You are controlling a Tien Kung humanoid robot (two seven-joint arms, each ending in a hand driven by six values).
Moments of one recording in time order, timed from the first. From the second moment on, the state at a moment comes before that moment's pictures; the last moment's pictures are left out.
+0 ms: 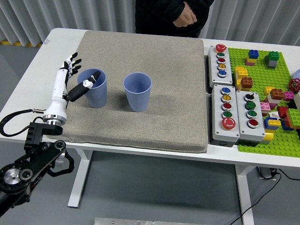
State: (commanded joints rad) left arm -0.31 0.26 -1.07 -1.32 1.25 0.58 -0.19; right arm 0.20 -0.10 1.19 0.18 -1.34 -0.02 -0.24
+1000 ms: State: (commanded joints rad) left arm -0.57 0.30 -1.31 -1.13 0.73 0.42 -0.24; right arm 0.21 -0.11 1.13 0.18 -1.29 -0.02 -0.23
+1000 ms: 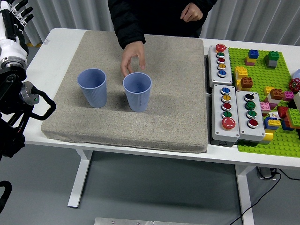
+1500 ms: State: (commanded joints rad) left arm -0.56 0.30 -1.33 -1.14 0.76 0.43 -0.23; right arm 0.21 -0.11 1.13 0.18 -1.28 -0.03 -0.23
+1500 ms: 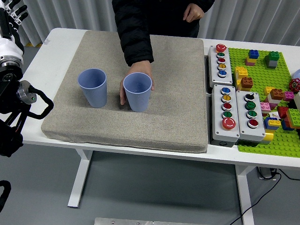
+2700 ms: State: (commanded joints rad) left arm -0.54 0.30 -1.33 -1.15 0.78 0.44 -0.23; right arm 0.20 -0.10 1.12 0.18 -1.29 -0.03 -0.24
